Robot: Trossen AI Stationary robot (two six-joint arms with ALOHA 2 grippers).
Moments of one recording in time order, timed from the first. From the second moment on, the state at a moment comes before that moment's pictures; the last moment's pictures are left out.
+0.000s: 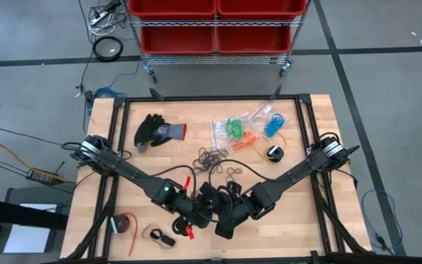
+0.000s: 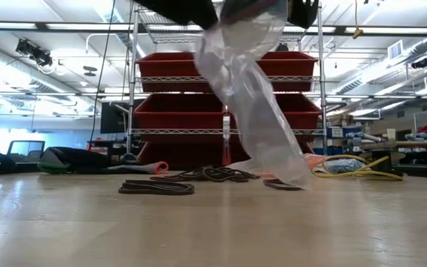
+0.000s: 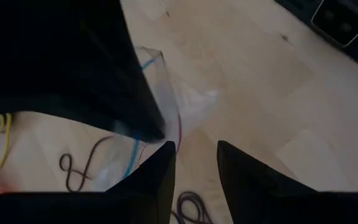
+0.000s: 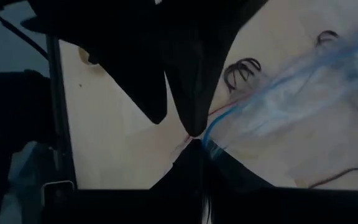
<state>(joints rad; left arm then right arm) -0.49 1.82 1.45 -0.56 -0.21 0.31 0.52 1.95 1.65 -0.70 0.33 0.76</state>
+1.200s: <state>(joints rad) -0.51 1.87 1.48 -0.54 -0.25 0.44 0.53 1.95 1.65 -0.61 0.23 0.70</state>
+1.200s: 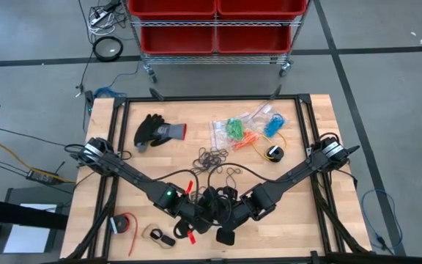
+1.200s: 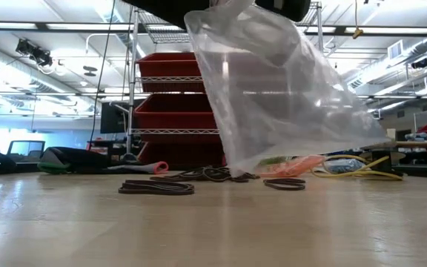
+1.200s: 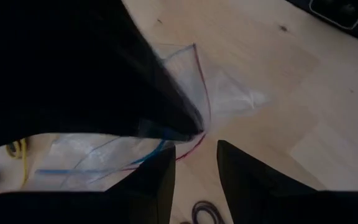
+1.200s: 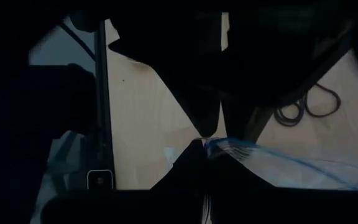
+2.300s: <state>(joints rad) -0.50 1.87 1.48 -0.64 -0.43 0.43 0.55 1.95 1.65 -0.60 0.13 0.74</state>
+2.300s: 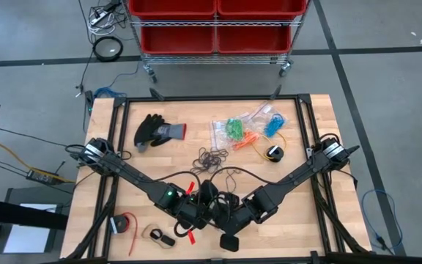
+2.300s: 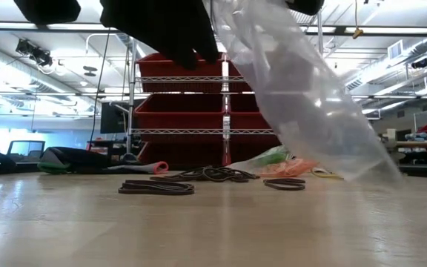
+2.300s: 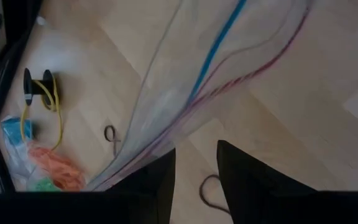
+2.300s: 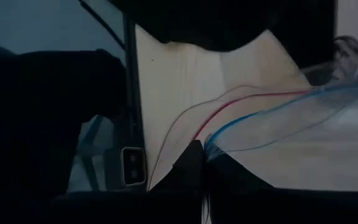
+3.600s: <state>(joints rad) -0.62 1.86 1.63 -0.70 -0.42 0.46 0.56 1.95 1.65 -0.68 0.14 0.77</state>
